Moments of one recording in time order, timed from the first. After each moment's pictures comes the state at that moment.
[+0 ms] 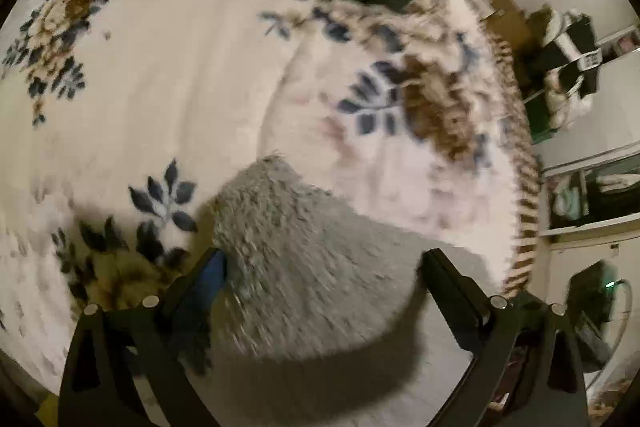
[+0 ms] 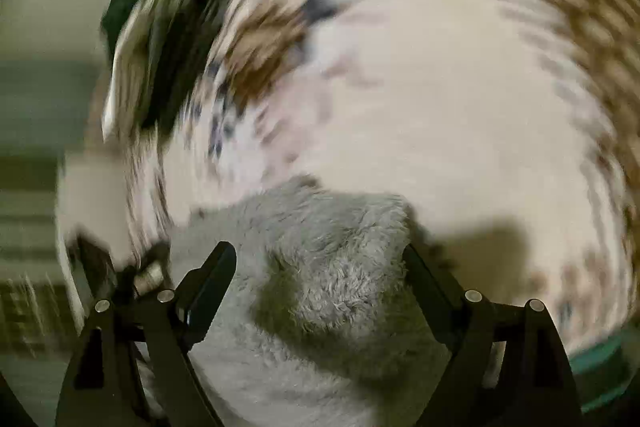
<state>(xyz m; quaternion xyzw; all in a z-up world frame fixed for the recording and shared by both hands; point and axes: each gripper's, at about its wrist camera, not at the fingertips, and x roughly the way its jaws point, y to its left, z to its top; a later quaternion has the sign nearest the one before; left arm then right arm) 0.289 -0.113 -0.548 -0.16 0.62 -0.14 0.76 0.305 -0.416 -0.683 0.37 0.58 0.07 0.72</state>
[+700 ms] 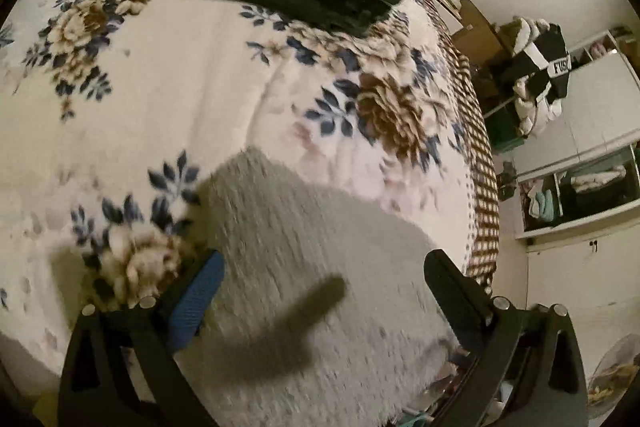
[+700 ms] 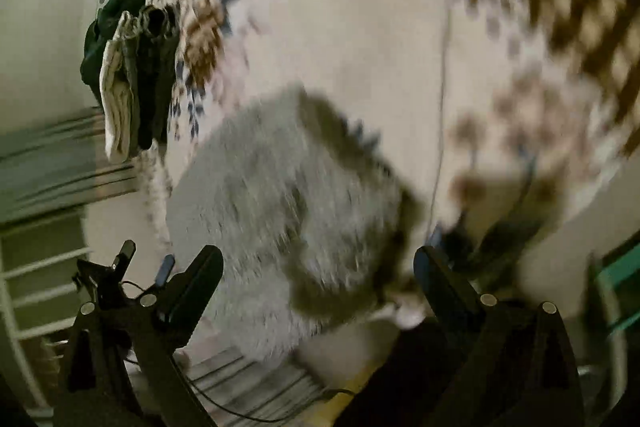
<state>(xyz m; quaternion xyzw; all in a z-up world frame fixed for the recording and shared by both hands) 0.230 -0.099 -0.479 -0.18 0.58 -0.18 0.78 0.180 -0.454 -0.711 0.55 0.57 0.04 0.61</state>
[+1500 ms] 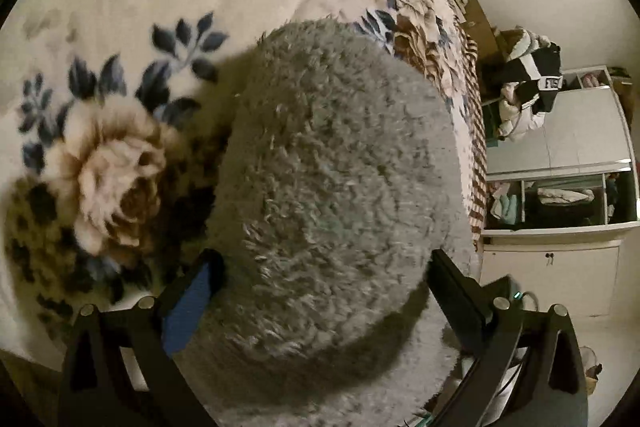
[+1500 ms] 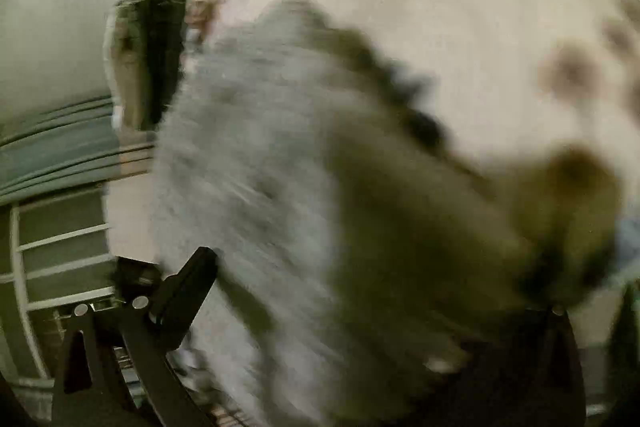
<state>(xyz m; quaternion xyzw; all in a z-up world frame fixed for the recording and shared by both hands) 0.205 -0.070 -0.571 -0.28 0.61 -0.22 0.71 0.208 -0.384 -0.768 0.54 0.53 0.11 0.64</state>
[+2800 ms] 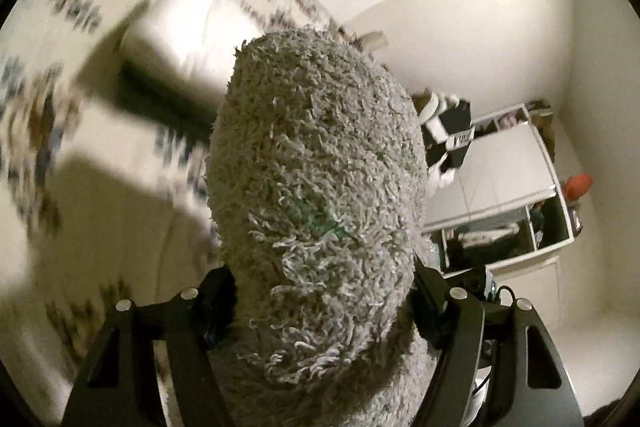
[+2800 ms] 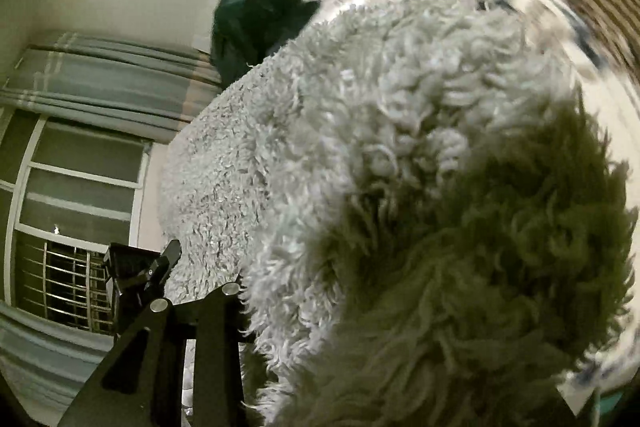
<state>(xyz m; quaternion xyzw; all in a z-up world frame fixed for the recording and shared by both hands) 0.366 -0.017 -0.322 -0.35 0.47 -0.30 0.75 0.387 -0.320 -0.482 0.43 0.47 0.18 0.75</state>
